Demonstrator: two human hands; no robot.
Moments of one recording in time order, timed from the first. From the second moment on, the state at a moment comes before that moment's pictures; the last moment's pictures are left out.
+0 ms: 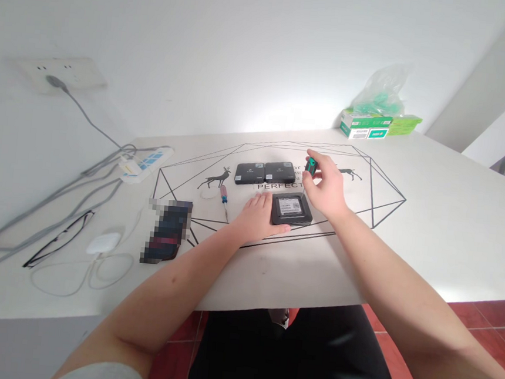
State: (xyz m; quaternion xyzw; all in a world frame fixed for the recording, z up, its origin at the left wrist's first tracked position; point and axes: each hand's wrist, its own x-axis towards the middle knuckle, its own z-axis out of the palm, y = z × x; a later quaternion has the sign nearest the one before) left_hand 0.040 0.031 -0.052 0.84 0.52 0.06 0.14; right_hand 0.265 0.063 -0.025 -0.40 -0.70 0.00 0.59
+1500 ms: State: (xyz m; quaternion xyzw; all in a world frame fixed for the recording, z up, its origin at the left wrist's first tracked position) left_hand 0.039 0.032 -0.055 0.85 0.51 0.07 0.13; right_hand 0.271 0.066 -0.025 -0.41 -0.67 0.00 0.61
